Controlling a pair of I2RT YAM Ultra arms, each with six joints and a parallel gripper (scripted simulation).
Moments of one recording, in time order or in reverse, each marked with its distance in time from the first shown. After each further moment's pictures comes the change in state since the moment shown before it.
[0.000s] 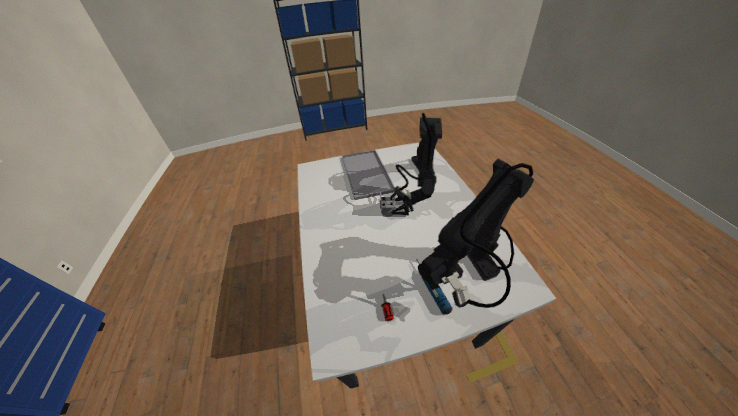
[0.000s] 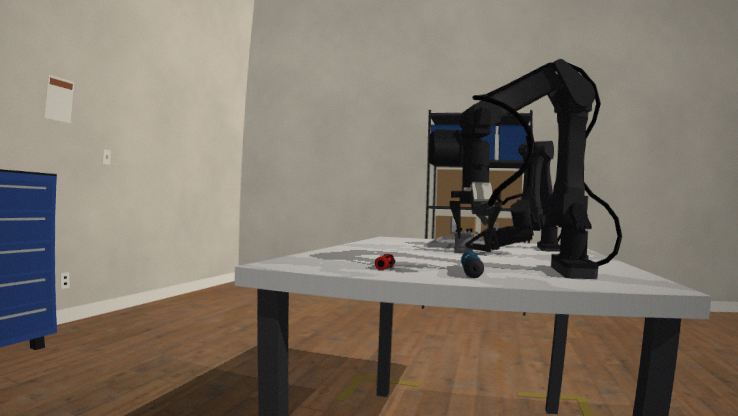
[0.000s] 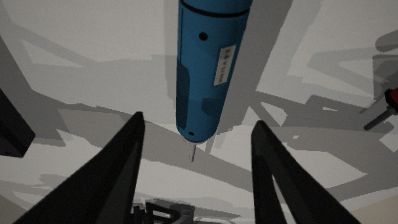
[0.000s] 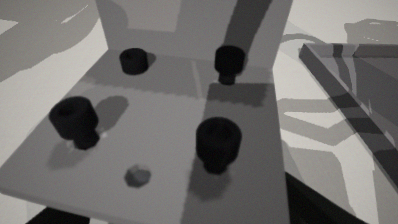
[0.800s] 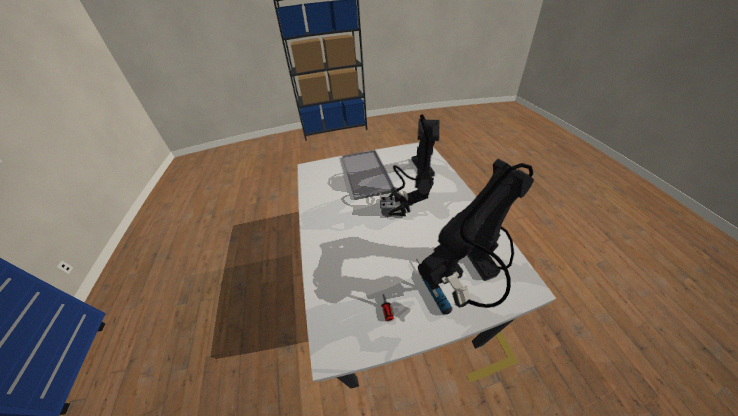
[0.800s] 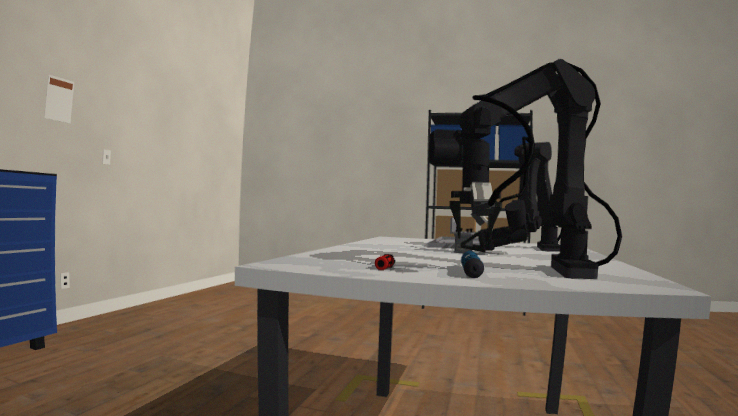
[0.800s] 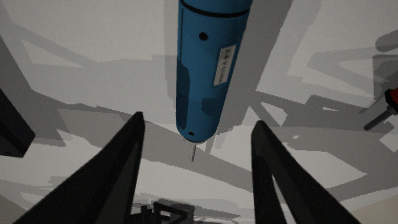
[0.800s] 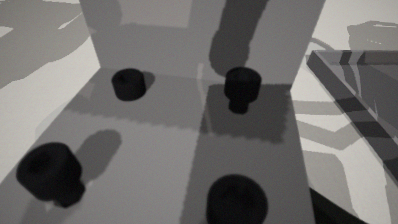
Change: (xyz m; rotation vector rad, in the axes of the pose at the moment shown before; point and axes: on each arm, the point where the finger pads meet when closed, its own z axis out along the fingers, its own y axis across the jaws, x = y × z) left arm 0.000 0.000 0.000 0.000 0.000 0.000; right arm -0.003 0.001 0.016 -0.002 -0.007 0.005
